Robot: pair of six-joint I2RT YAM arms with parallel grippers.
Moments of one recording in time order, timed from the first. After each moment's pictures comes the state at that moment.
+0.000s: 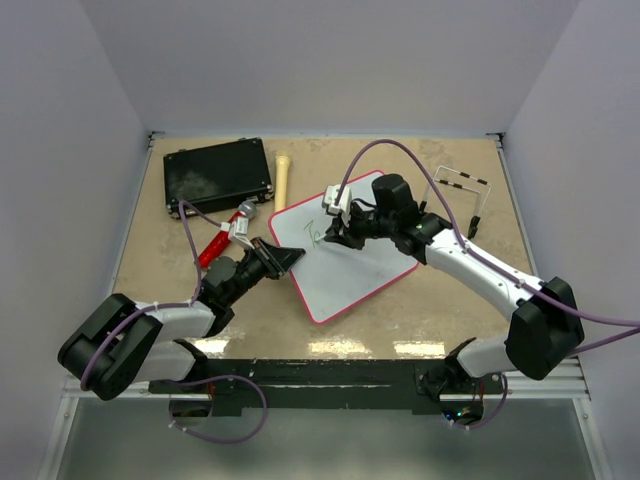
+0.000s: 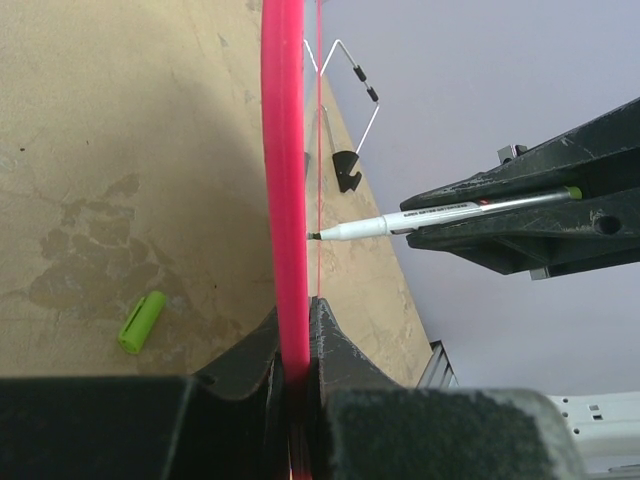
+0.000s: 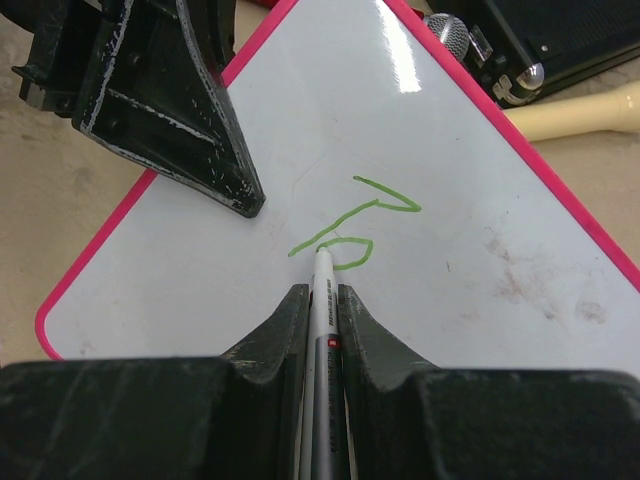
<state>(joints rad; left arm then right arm) -0.58 1.28 0.20 1.08 0.16 -0.96 0.62 1.40 1.07 -0.22 -0.58 -0.46</state>
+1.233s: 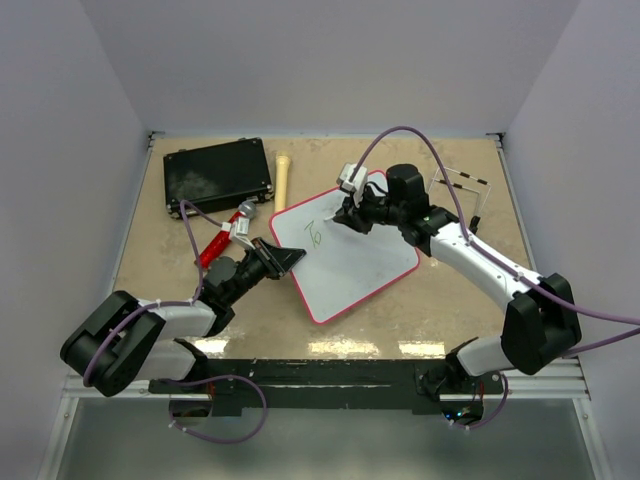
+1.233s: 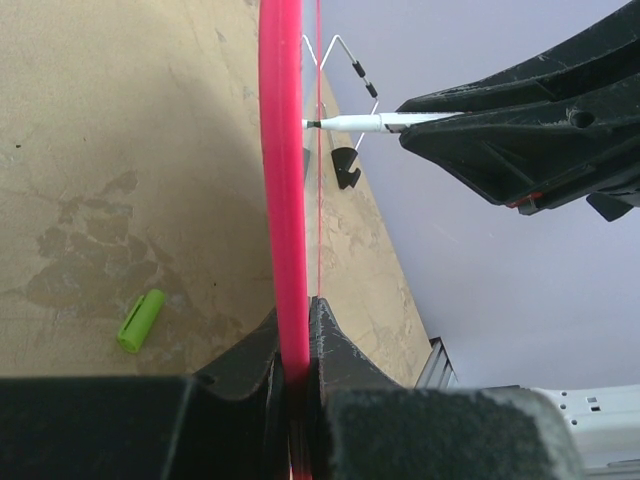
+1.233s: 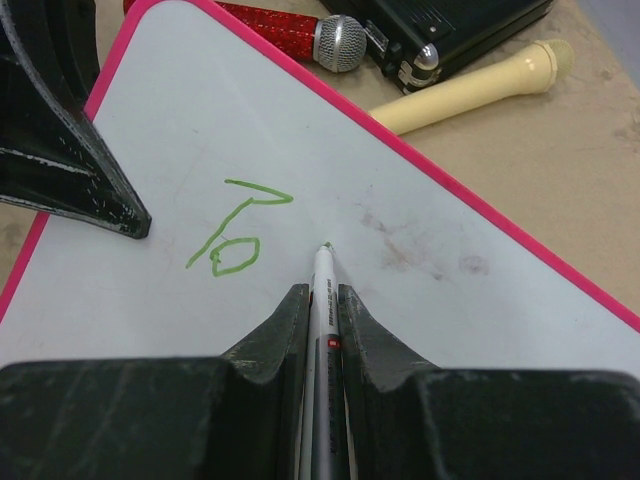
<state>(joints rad) -0.58 1.30 0.20 1.10 0.18 -0.96 0.52 1.43 1.07 -0.10 -0.54 -0.34</state>
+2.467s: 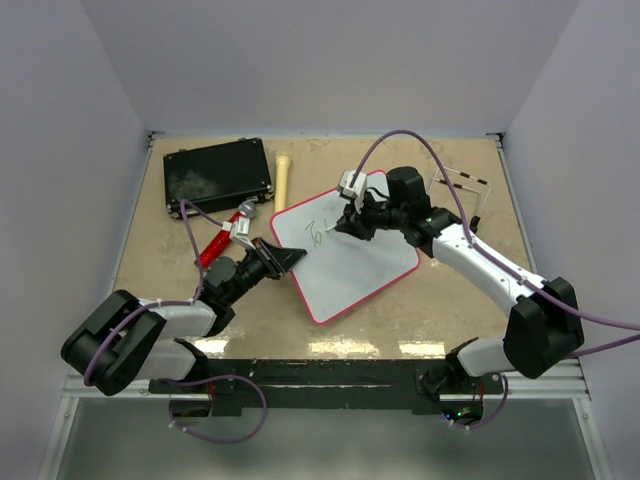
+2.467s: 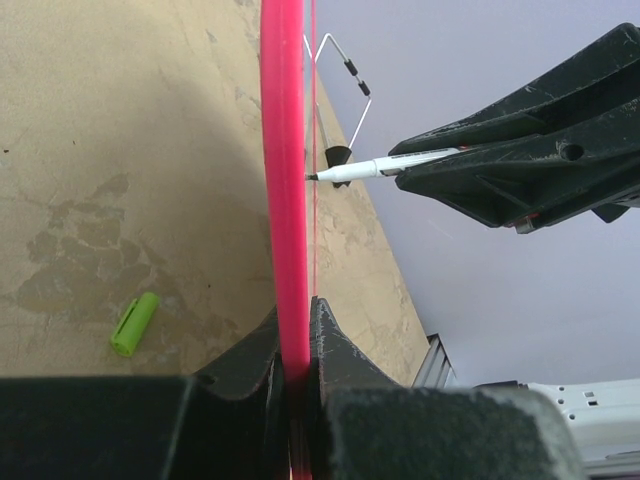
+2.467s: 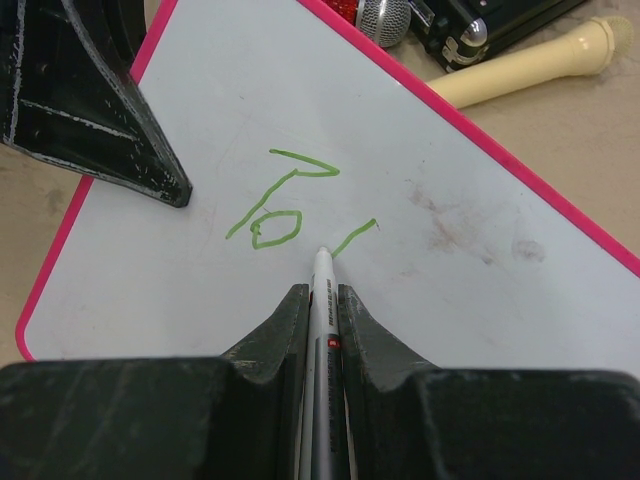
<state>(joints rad) -0.58 1.30 0.20 1.12 0.19 -0.96 0.52 1.40 1.07 -0.20 -0.59 -0.37</state>
